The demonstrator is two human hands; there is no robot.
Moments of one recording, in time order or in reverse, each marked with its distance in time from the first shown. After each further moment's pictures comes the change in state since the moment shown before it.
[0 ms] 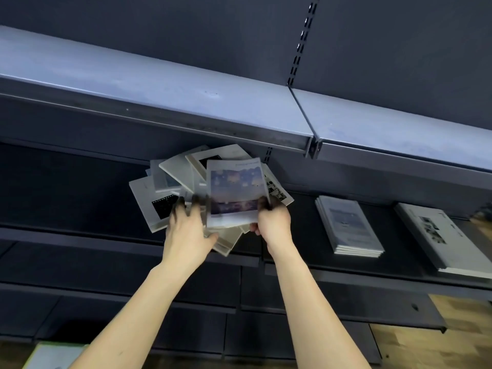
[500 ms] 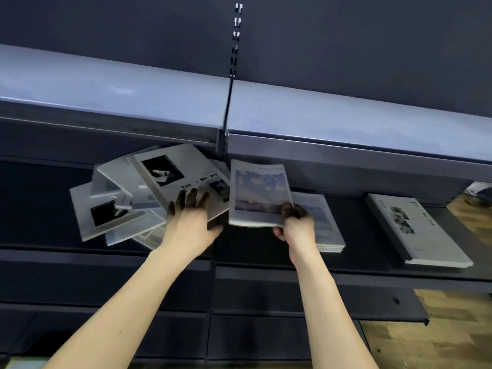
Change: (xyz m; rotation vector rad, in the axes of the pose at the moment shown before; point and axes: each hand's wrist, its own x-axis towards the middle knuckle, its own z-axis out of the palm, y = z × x) left_hand 0.019 0.125 0.060 0.311 -0.106 0.170; right_hand 0.053 0.039 -0.163 0.257 0.145 0.144
